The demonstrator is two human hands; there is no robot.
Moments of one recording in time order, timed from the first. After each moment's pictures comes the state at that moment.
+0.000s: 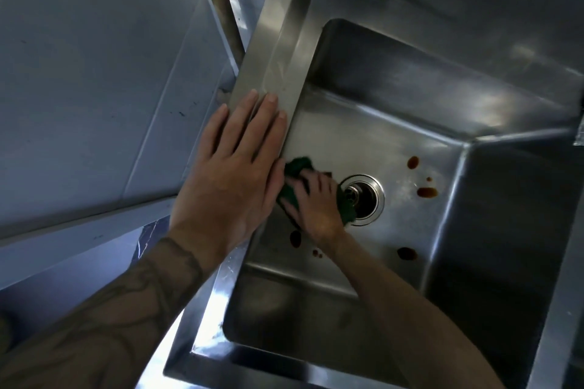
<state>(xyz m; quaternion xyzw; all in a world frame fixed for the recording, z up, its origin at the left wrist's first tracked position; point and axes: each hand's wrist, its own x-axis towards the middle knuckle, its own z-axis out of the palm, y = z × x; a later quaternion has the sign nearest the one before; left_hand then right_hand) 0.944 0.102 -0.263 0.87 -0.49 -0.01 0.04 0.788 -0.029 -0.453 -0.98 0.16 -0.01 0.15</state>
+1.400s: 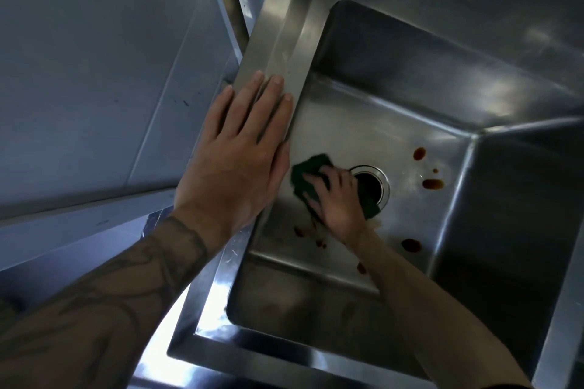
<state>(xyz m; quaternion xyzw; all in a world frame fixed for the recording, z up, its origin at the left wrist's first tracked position) 0.945 0.102 -0.265 0.87 -0.49 0.01 0.05 0.758 -0.053 -0.463 -0.99 0.12 -0.02 0.12</state>
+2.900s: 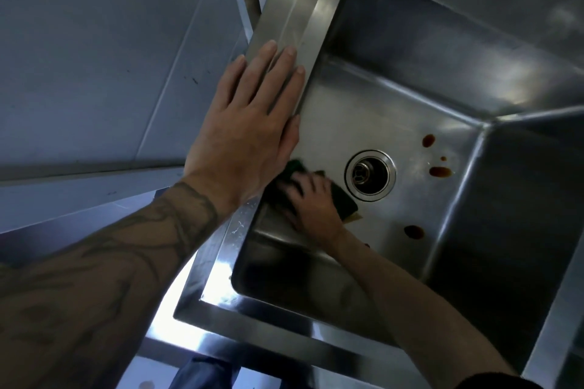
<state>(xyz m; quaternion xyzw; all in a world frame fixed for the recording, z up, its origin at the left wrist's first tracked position) 0.943 0.100 -0.260 0.88 -0.48 0.01 0.03 0.748 0.013 -0.459 -0.99 0.04 0.01 0.16</state>
